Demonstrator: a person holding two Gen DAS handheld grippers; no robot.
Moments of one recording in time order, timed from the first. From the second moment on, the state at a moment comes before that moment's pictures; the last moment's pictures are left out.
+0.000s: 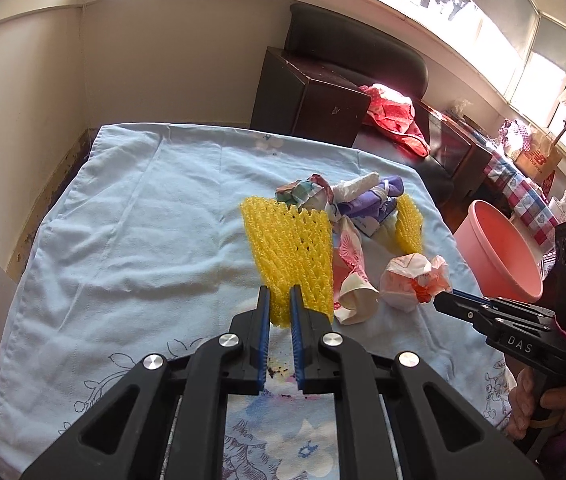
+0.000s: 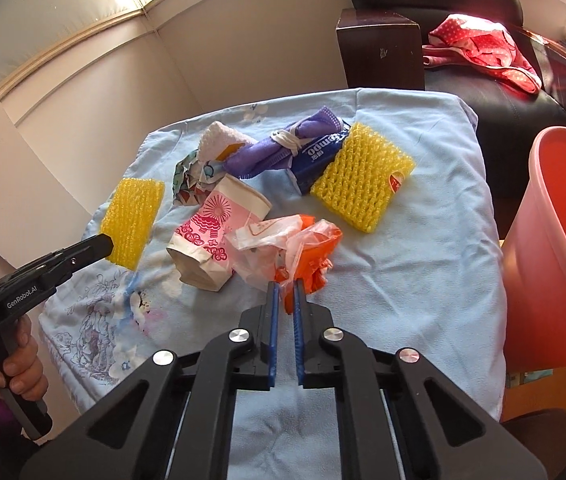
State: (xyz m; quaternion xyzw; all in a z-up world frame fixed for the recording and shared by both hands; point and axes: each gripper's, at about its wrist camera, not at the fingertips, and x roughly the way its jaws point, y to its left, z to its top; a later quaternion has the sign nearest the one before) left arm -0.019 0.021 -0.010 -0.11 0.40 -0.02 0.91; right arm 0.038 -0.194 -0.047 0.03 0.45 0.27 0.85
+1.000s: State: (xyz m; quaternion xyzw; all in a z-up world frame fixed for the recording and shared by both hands) left arm 0.021 -0.154 0.057 0.00 0.32 -0.18 0.93; right arm 0.013 -0.362 0.020 0.10 0.32 0.09 0.94
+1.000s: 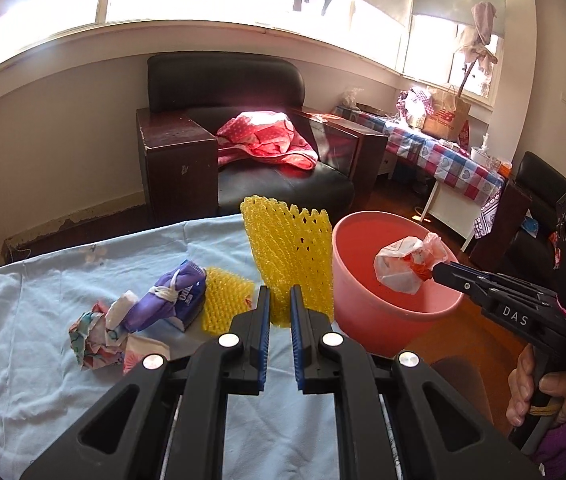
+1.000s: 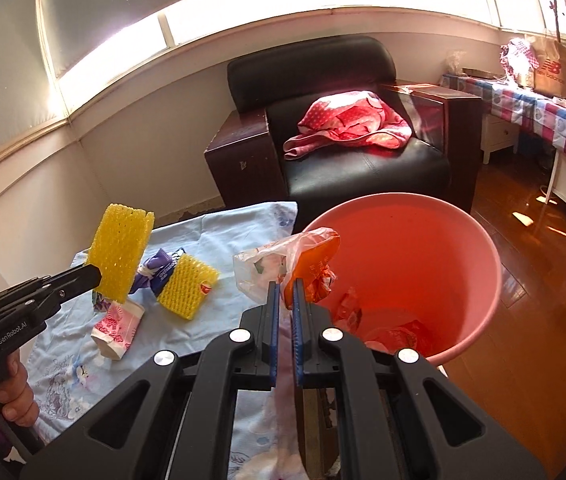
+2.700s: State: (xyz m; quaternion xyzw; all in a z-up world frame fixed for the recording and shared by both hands) left arm 0.064 -0.277 0.012 0.05 0.38 -0.25 0.89; right arm 0.022 -0.434 -0.014 0.15 0.35 0.02 0.93
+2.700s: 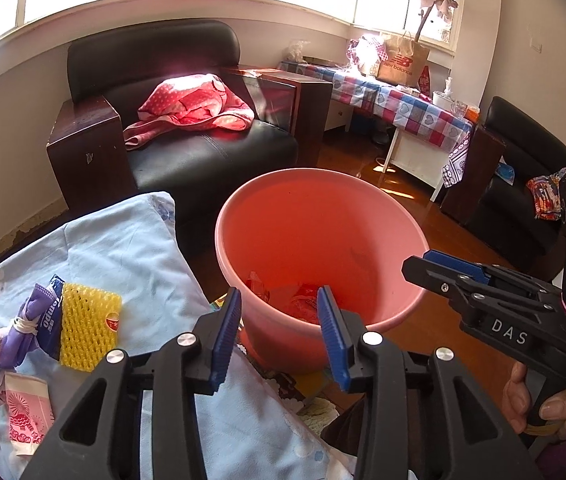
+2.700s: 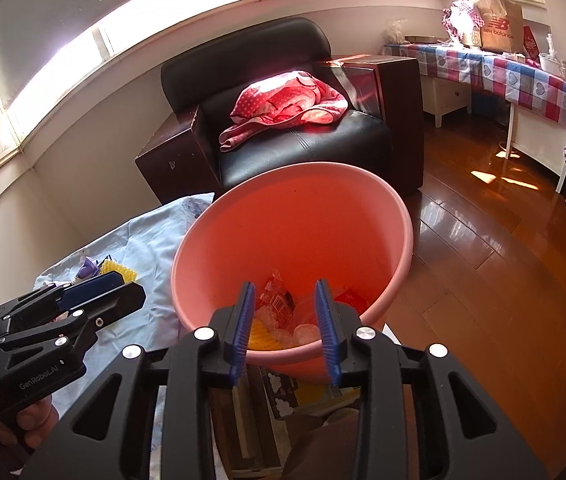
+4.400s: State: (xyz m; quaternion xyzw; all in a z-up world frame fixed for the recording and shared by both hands) left arm 0.020 -0.036 -0.036 -0.09 0.41 -0.06 0.90; right arm 0.033 -0.254 -0.020 0.05 0.42 0.18 0.89
